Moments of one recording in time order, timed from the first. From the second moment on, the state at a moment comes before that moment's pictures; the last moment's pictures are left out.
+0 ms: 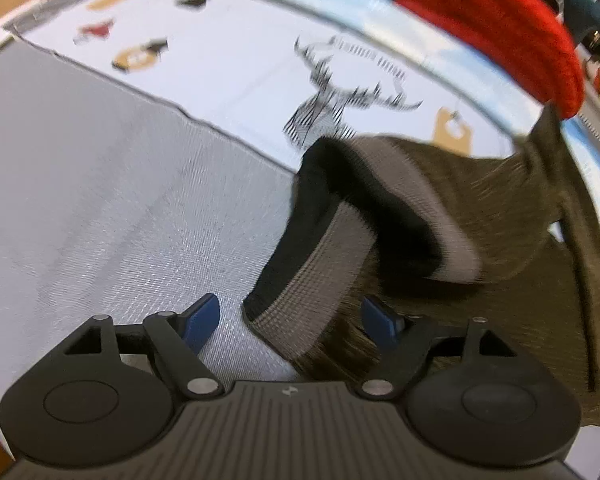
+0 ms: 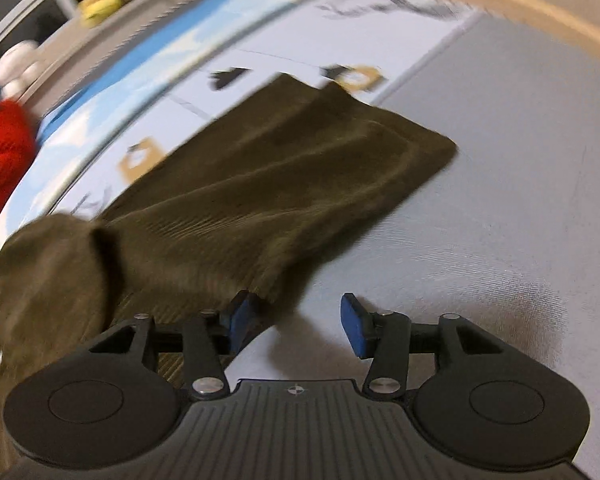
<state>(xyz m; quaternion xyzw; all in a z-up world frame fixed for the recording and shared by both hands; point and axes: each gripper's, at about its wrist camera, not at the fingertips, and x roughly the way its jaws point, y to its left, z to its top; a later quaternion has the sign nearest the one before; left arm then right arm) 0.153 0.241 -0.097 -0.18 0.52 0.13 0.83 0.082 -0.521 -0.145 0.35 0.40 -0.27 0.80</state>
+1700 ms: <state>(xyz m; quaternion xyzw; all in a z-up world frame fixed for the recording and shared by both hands) 0.105 0.220 -0.046 -0.02 0.55 -0.03 0.83 -0.084 -0.636 -0.138 0.44 0.46 -0.36 0.68</state>
